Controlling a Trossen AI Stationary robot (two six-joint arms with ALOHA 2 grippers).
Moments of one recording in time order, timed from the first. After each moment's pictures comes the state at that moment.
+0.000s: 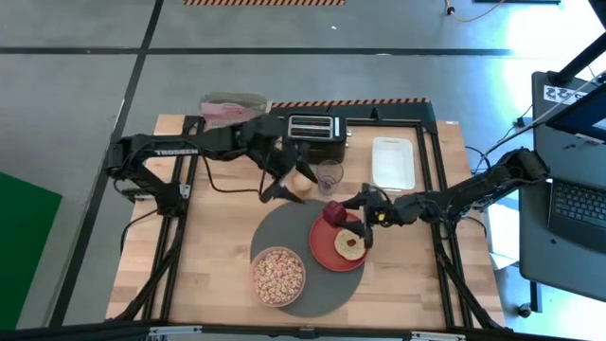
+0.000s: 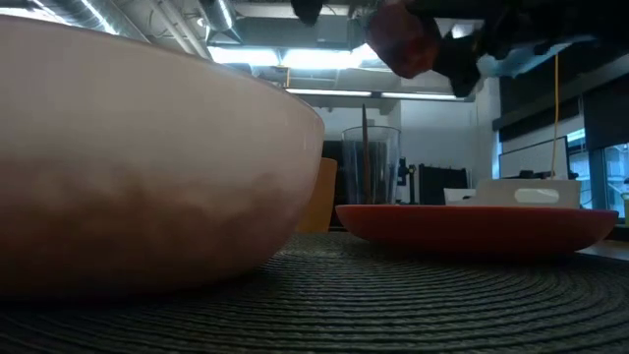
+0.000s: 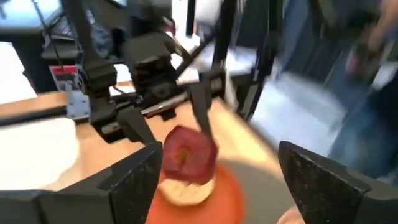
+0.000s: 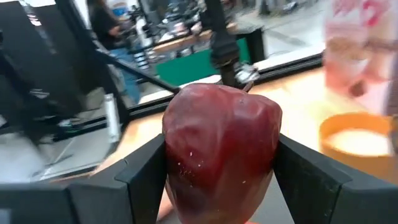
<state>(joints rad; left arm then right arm) 0.20 1.51 1.33 -0.24 0.68 0.19 0.32 1.22 0.47 0.65 0.30 0.32</state>
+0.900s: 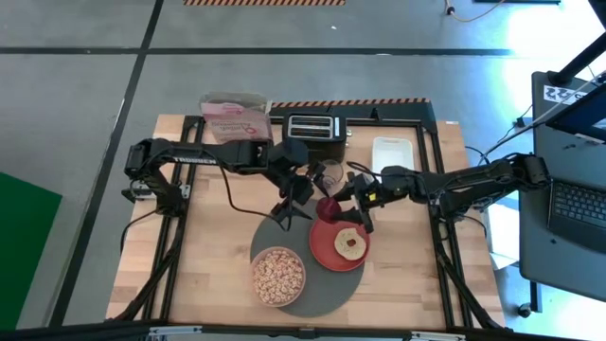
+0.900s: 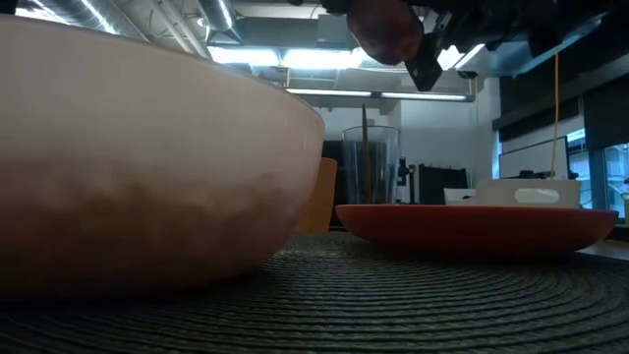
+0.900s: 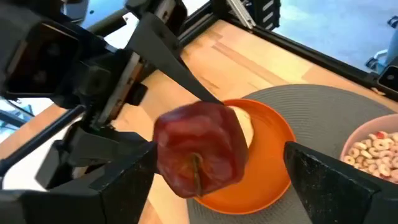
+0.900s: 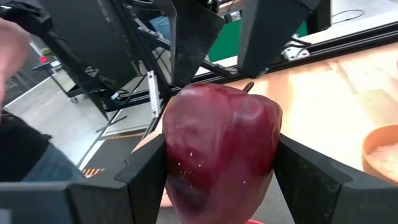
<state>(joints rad) 0.05 1.68 1.55 -0.53 0.38 0.65 0.05 1.22 0.63 0.41 -0.25 0.33</state>
